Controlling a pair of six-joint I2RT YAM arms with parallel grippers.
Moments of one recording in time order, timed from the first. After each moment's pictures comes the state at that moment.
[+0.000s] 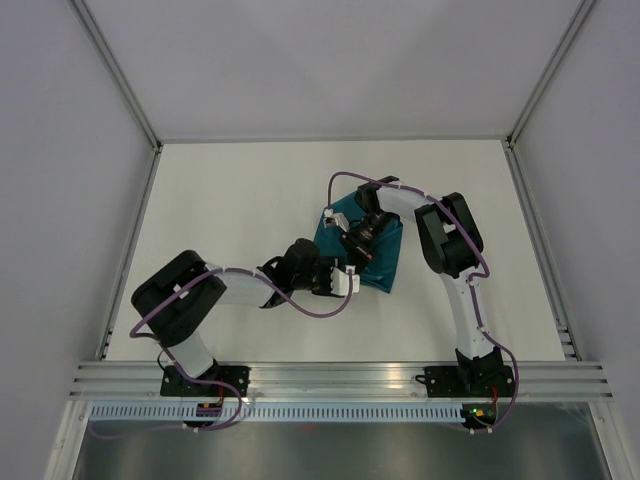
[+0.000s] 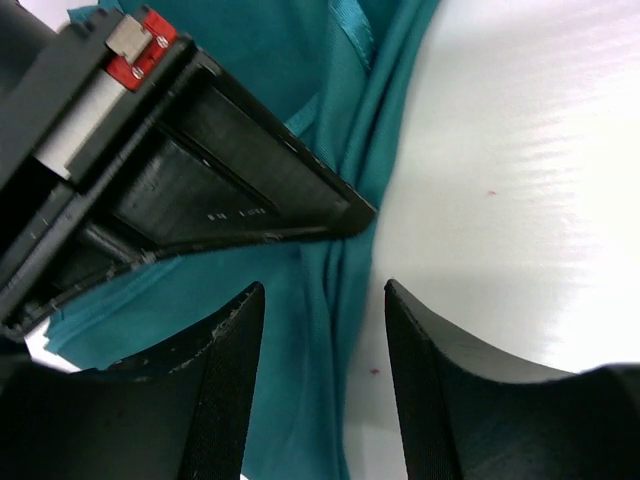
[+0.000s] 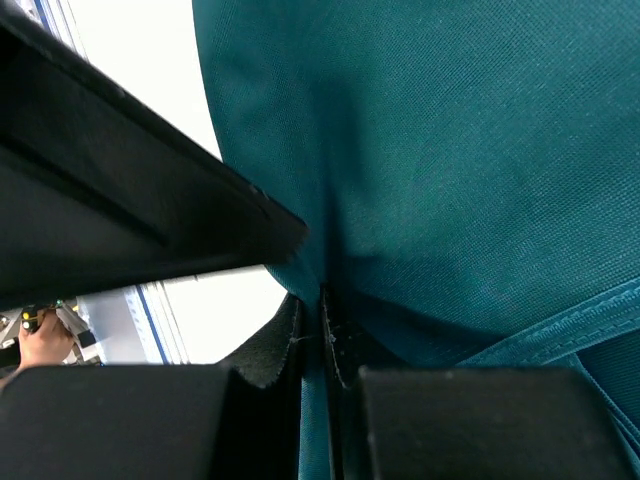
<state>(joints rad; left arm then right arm) -0.82 1.68 0.64 0.45 0.32 0.85 0.45 2.34 1.71 -1.19 -0.84 -0.70</state>
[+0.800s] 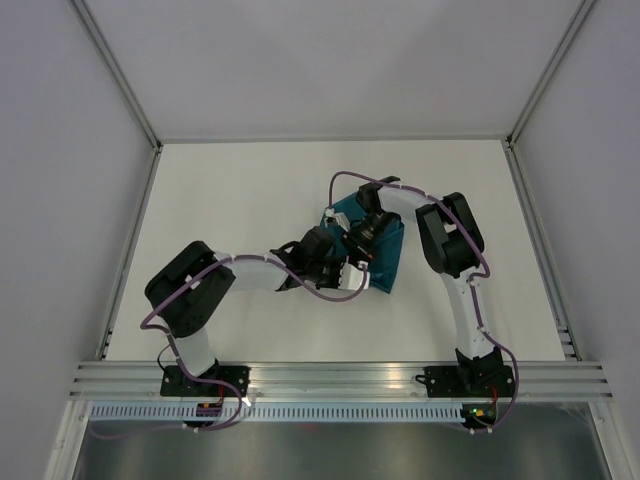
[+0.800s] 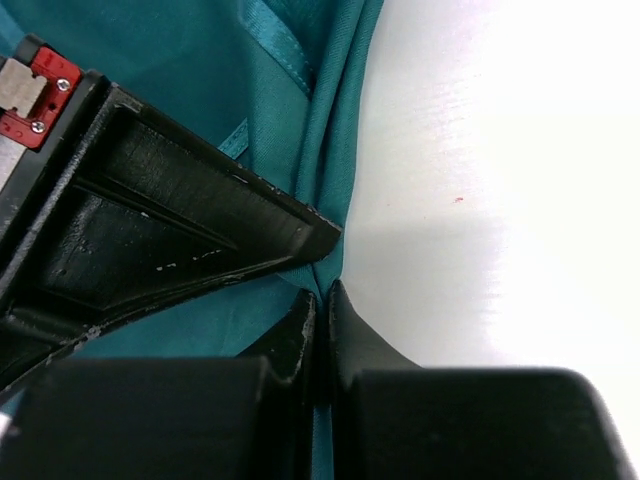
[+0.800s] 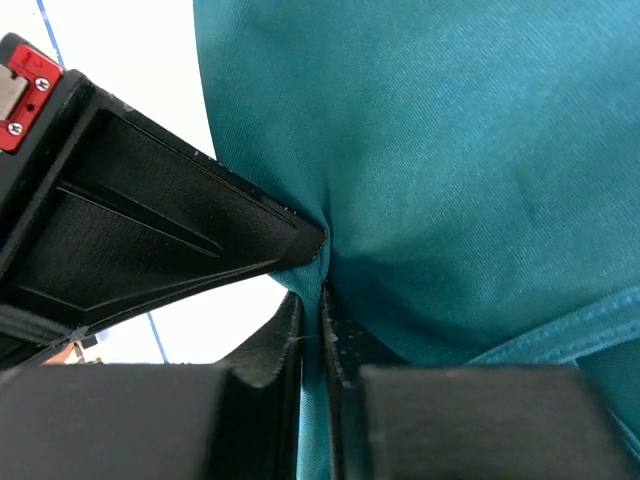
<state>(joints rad) -0.81 1.76 0.84 0.13 0.39 0.93 0.44 2.34 1.71 -1.18 -0.84 -0.70</state>
